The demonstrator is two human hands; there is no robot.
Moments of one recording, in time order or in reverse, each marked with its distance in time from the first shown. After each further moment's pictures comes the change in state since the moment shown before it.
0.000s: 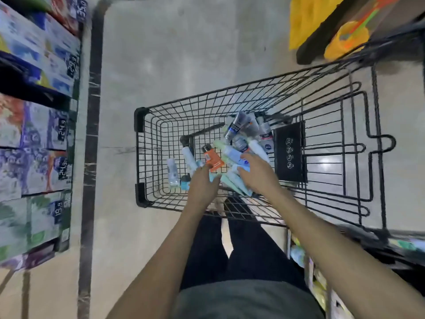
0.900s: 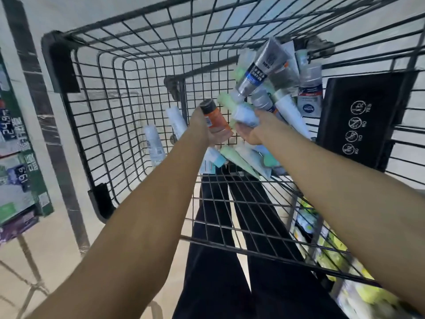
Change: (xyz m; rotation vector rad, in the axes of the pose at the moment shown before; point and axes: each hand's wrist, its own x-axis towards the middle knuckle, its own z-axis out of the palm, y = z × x) left_hand 0.259 -0.087 0.094 -1.251 -0.203 -1.125; right_hand 0.236 0.021 0.103 1.484 -0.008 1.157
